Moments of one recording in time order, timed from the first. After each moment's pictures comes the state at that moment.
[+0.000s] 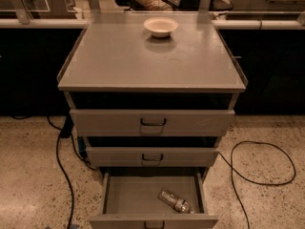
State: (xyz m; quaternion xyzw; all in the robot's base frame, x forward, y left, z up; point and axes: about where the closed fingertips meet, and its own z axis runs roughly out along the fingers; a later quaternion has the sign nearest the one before) arm 0.429 -0.417 0.941 -0.46 0.88 -0.09 0.12
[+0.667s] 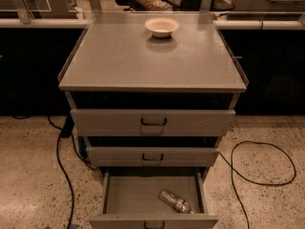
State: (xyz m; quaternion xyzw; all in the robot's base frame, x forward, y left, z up) arm 0.408 -0.418 0.851 -0.44 0.89 -0.06 0.09
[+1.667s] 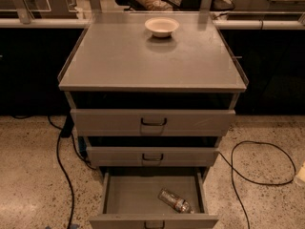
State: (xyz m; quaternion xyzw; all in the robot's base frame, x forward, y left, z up) arm 0.424 -0.434 0.724 -0.41 0.91 0.03 0.01
